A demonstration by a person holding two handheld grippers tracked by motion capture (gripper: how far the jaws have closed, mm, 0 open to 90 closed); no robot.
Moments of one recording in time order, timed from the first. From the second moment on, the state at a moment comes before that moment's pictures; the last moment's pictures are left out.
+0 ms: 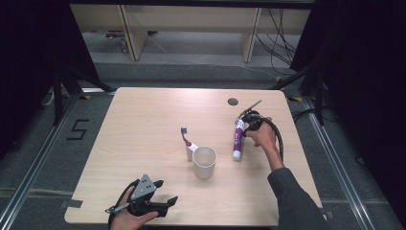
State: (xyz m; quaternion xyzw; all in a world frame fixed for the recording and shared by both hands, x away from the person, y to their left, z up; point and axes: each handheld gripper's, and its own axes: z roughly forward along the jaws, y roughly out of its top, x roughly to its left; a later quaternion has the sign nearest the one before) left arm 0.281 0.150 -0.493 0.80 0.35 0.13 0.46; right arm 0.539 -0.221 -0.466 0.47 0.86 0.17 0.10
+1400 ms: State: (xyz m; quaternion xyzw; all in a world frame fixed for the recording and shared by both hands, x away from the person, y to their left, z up) left arm 0.280 0.151 -0.492 0.80 0.35 0.13 0.46; right arm 0.539 -0.200 -0.476 0.51 0.85 0.13 0.06
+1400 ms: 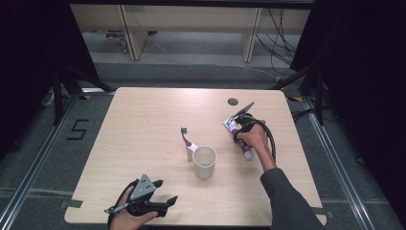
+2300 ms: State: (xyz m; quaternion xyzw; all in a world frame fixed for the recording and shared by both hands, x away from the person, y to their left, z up) left arm 0.280 0.150 -0.492 0.80 0.35 0.13 0.46; right arm 0.537 -0.212 -0.471 0.46 0.88 0.06 0.03
